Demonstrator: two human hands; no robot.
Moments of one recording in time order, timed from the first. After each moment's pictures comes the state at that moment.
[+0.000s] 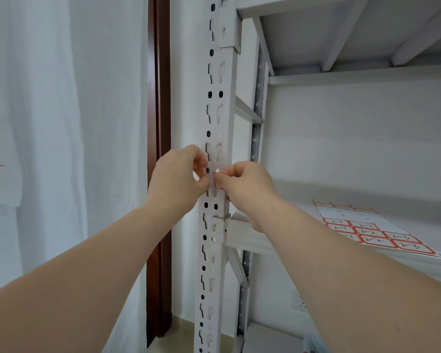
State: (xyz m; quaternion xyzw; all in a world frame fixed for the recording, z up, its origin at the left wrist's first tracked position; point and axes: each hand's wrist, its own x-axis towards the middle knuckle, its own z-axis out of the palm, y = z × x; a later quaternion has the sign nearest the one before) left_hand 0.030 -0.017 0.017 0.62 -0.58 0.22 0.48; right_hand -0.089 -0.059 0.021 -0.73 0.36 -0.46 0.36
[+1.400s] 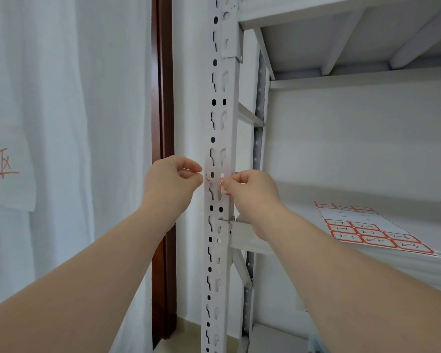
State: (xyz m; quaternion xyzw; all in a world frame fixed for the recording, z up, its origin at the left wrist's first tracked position) left_hand 0.032 0.003 0.021 0.63 -0.47 0.00 0.62; right_hand -0.090 -0.047 0.019 -0.71 0.38 -0.48 0.35
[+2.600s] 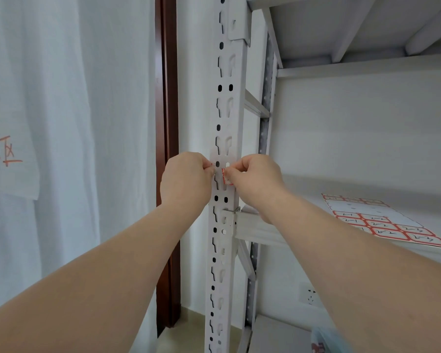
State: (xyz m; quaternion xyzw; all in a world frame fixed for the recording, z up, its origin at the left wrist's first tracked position) left_hand 0.024 -0.017 0.013 0.70 -0.50 0.19 0.47; right_hand -0.089 -0.049 0.024 -0.76 0.39 -0.45 0.26
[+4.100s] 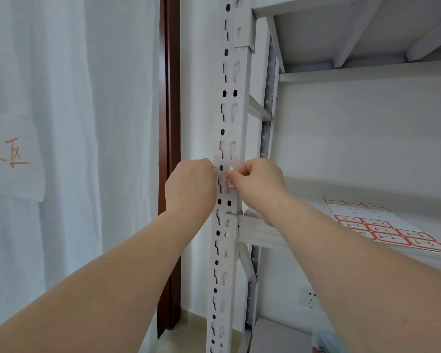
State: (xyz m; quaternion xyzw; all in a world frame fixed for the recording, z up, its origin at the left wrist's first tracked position) left_hand 0.030 -0.026 0.005 0.73 -0.50 0.27 0.38; right_hand -0.088 -0.045 0.027 -0.76 0.40 -0.45 0.26
